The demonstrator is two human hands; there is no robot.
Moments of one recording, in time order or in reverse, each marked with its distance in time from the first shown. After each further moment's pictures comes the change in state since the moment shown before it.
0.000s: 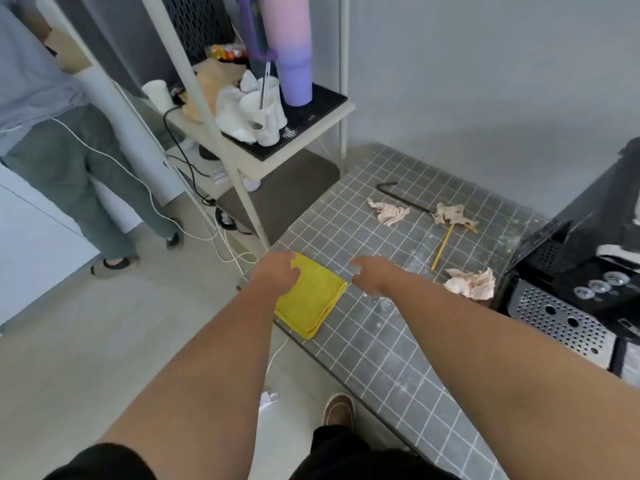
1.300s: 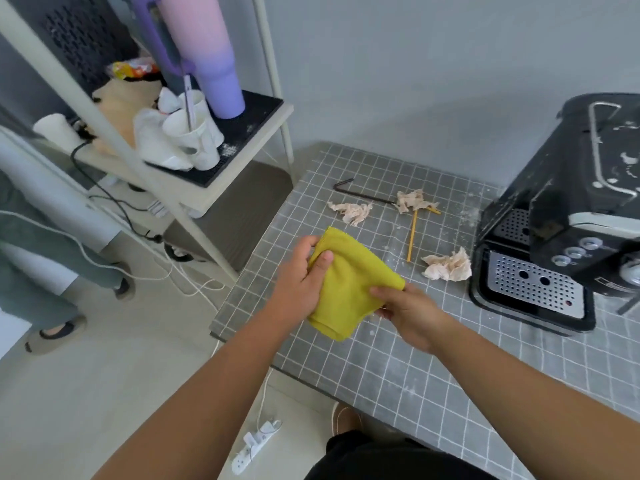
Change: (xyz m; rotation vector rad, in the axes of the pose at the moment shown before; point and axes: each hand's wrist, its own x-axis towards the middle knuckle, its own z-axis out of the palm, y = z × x) left_hand -0.036 0.090 -0.036 -0.788 0.027 0.496; right_hand -0.075 0.036 0.020 1.587 0.190 0.014
